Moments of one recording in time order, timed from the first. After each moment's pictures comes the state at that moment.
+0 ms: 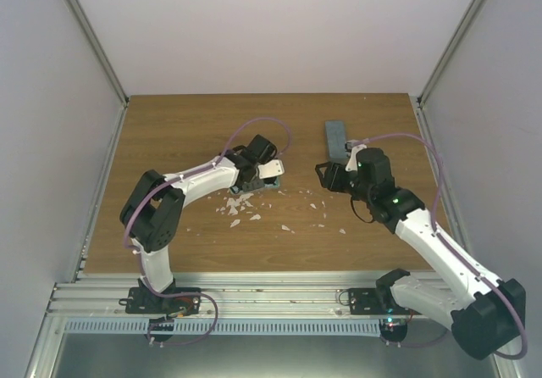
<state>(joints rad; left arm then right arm) -0.66 1.84 1.29 -0.54 -0.30 0.69 0.45 1.01 0.80 -0.34 -0.11 0.56</state>
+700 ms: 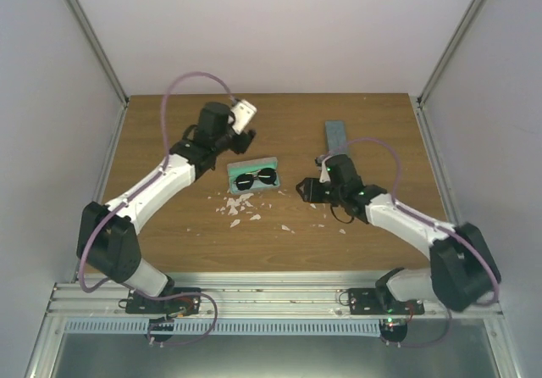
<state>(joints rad) -0.50 1.53 1.24 -0.24 -0.07 0.34 0.52 1.28 0.73 -0.19 -0.18 0.52</state>
